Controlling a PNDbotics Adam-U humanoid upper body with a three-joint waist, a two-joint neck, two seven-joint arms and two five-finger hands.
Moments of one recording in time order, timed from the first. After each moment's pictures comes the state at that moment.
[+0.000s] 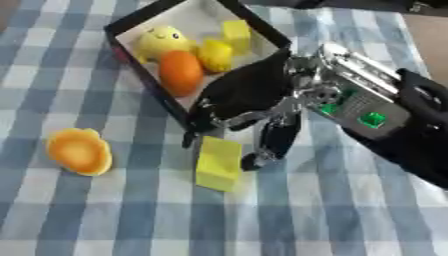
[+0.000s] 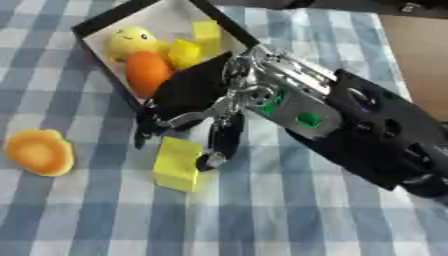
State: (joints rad) left arm -0.37 0.74 0.09 -1.67 0.36 0.00 0.42; right arm -0.98 -0.59 0.74 -1.76 0.51 -0.30 0.82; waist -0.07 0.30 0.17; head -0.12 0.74
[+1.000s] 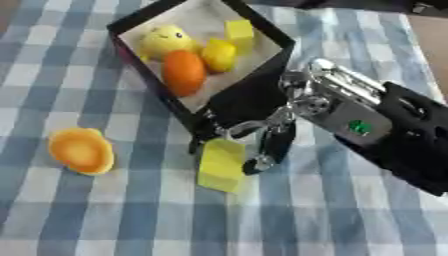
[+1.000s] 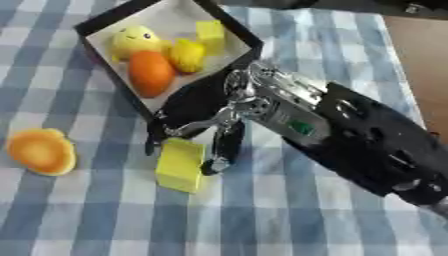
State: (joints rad) left arm -0.38 0.73 0.09 -1.67 0.36 0.00 0.42; right arm -0.94 -0.56 0.75 -1.67 0.54 -0.37 0.80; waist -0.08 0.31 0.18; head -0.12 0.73
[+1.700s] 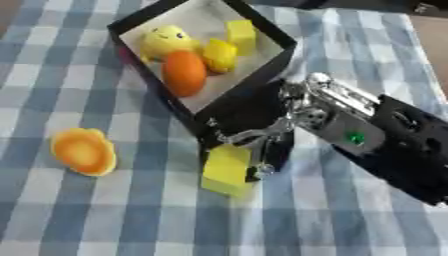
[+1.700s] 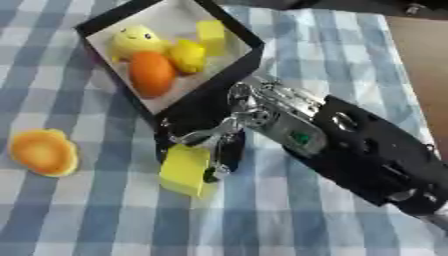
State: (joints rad) left arm -0.38 0.73 0.09 -1.67 0.37 0.00 0.42; right arm -0.90 -0.59 0.74 -1.71 0.54 -0.38 0.74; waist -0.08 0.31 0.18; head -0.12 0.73
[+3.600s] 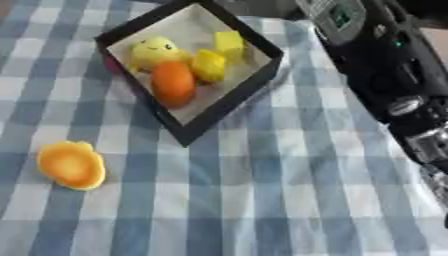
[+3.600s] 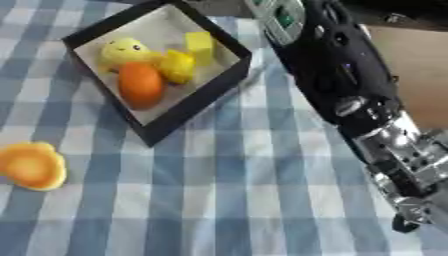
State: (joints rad) left arm -0.41 0.73 0.09 -1.68 0.37 -0.01 0.42; right arm -1.19 -0.41 0.30 -1.11 0.78 -0.01 0.23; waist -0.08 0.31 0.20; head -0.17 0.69
